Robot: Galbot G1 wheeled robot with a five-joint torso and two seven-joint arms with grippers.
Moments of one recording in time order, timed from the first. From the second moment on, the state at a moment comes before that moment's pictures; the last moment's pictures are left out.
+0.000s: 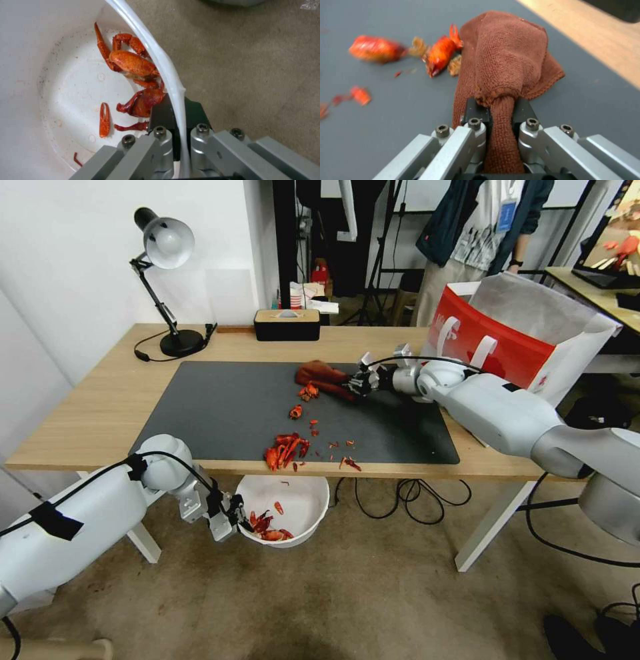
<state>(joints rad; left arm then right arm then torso) 0.53 -0.69 0.32 -1.57 0.42 -0.64 1.16 0.12 1.03 -0.87 0.87 0.95 -0.08 -0.72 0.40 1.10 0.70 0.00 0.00</state>
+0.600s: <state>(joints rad) 0.52 -0.72 0.33 -1.60 0.44 -0.62 1.15 0.13 0.92 -0.96 1.05 0.95 -0.07 -0.76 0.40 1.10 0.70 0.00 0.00</state>
